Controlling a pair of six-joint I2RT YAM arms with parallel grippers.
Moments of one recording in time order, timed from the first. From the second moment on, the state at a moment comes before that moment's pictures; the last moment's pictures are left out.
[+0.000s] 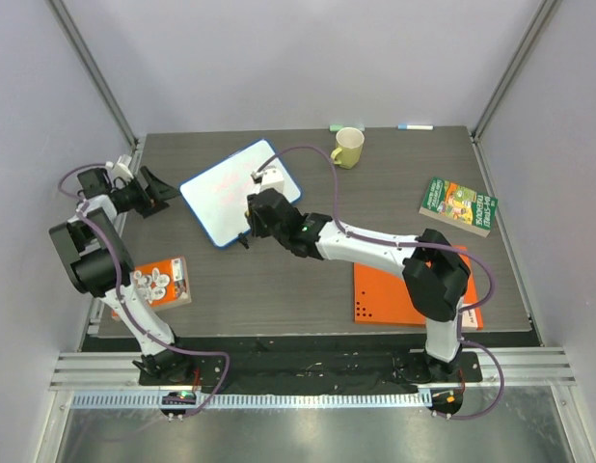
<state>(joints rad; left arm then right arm) 0.50 1.96 1.32 -0.25 0.98 -0.19 1.01 1.88 1.46 -0.12 0.40 0.47</state>
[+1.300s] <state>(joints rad) 0.33 2.00 1.43 -0.36 1.24 0.00 0.76 2.30 1.84 0.05 0.23 0.37</state>
